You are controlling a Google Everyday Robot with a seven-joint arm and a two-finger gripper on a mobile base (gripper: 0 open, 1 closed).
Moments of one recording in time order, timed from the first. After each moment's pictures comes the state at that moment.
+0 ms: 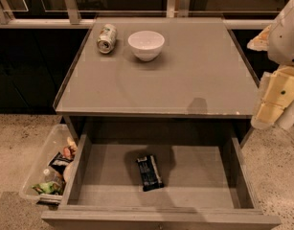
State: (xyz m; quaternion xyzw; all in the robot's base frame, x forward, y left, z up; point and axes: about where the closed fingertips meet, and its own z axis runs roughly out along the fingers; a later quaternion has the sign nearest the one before) arm 0.438 -0.217 0.976 -0.60 0.78 -0.03 0.16
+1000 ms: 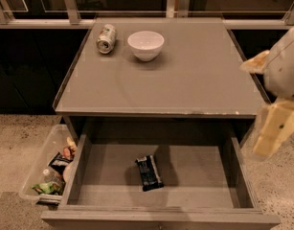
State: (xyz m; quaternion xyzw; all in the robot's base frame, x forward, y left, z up) arm 0.398 -0.197 0.953 -0.62 0.77 -0.01 0.17
